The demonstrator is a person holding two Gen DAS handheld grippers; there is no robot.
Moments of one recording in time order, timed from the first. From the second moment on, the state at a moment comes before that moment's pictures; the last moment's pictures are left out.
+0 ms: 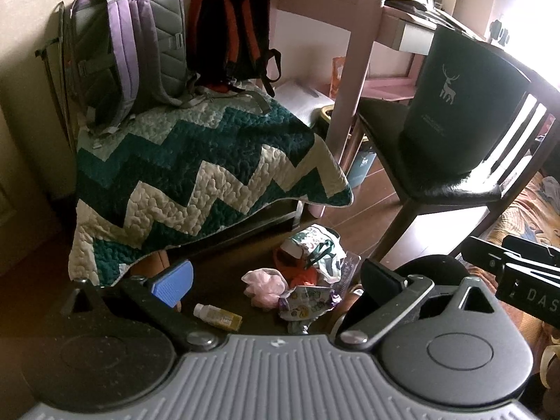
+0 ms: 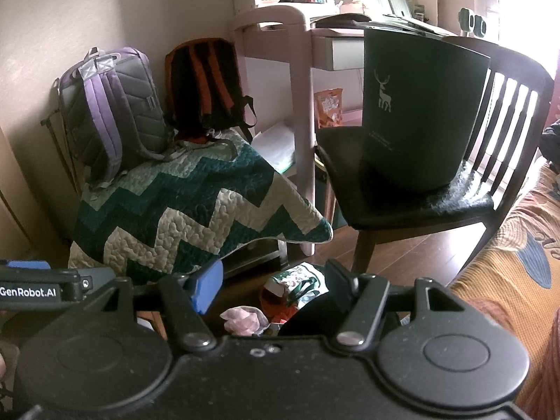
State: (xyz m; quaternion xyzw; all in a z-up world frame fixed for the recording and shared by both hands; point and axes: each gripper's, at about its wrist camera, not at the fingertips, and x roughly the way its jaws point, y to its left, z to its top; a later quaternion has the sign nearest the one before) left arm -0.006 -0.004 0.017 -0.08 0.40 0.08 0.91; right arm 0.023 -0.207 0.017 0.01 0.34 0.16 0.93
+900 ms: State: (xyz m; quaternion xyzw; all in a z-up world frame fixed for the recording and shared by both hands) left arm -0.005 -0.002 0.019 -0.08 0.40 0.08 0.91; right arm 0.022 -0.209 0.013 0.01 0.34 0.16 0.93
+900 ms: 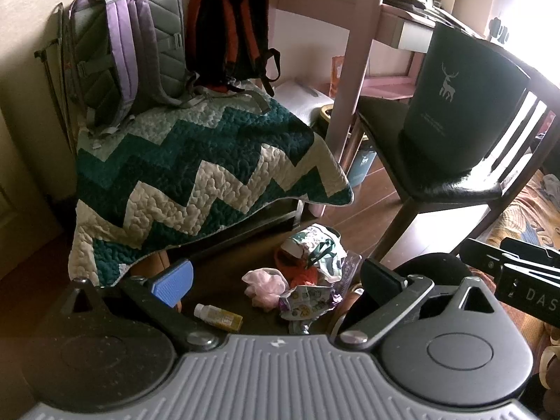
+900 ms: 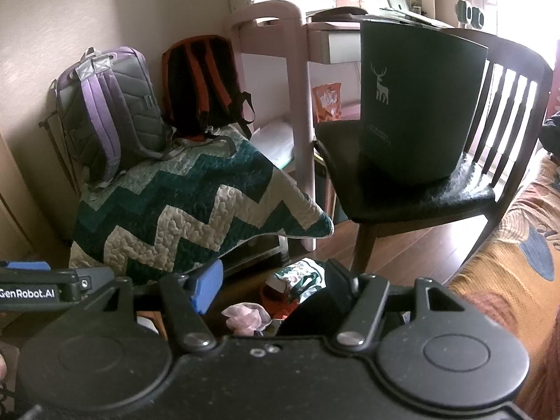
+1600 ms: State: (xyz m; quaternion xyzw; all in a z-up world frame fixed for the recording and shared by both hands) left arm 0.003 -0.001 0.003 -0.08 0.41 0.08 0.90; right arm 0.032 -0.207 0.003 0.01 0.36 0.16 0.92
